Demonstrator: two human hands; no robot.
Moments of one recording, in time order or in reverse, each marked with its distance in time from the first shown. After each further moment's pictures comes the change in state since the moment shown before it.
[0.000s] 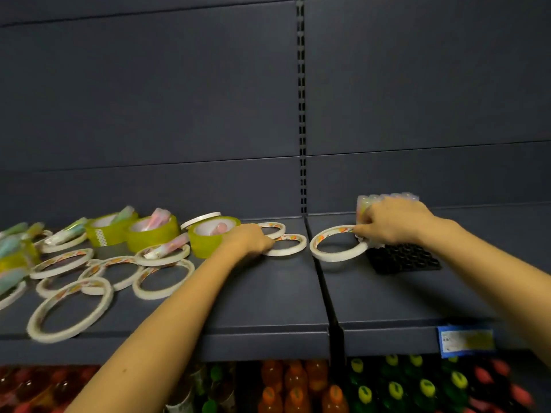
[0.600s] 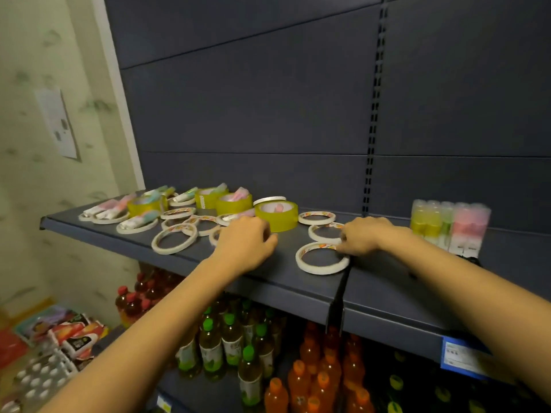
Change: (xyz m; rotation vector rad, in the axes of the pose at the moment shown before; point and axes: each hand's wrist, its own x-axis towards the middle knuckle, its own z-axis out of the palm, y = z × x) left_hand -0.152 -0.006 0.002 0.153 0.530 -0.120; right_hand 0.012 -0.064 0.018 0.014 -0.220 -0.512
